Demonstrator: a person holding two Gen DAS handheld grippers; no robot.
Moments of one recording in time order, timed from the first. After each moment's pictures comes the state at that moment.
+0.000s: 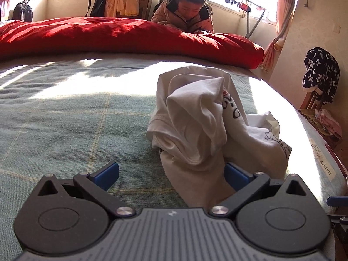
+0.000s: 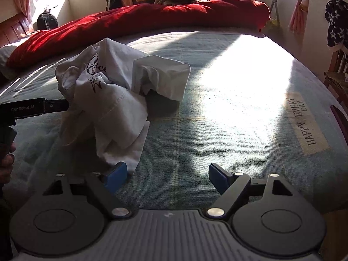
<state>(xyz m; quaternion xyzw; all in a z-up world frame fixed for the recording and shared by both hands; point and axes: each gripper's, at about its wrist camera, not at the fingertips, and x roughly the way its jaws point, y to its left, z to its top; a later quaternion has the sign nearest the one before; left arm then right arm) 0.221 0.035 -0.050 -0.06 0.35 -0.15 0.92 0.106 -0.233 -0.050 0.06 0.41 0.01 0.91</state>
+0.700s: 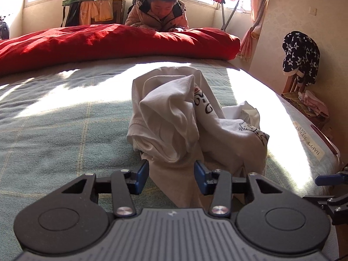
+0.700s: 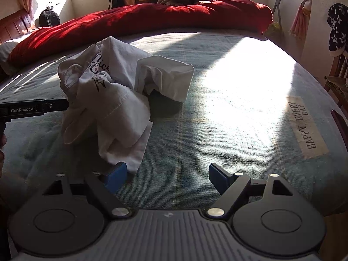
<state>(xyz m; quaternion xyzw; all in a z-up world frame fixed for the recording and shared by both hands) 0.217 0.022 -0.042 -0.01 0.34 -0.21 0.92 0.108 -0.227 -0.049 0.04 0.42 0.01 0.91</state>
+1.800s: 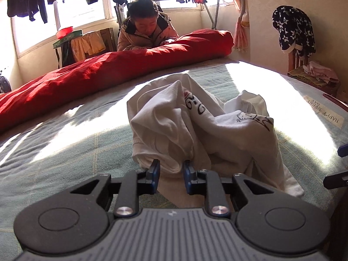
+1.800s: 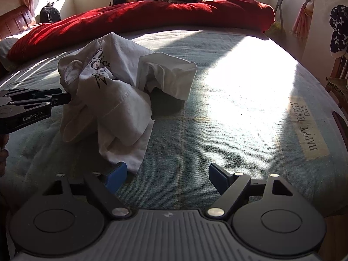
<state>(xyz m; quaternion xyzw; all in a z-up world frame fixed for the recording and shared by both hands) 0.203 -0.010 -0.045 0.13 0.28 -0.19 0.93 0.113 -0.223 -0.051 0.04 0.42 0.01 0.91</state>
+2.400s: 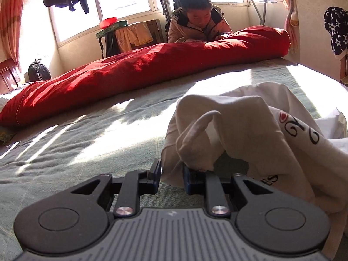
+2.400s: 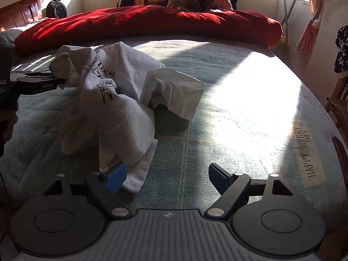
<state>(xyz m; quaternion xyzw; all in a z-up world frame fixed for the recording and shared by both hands) 0.288 0.043 -0.049 0.10 0.29 -0.04 0.95 0.135 -0.211 -0.036 -0.01 0.41 0.02 0.91</state>
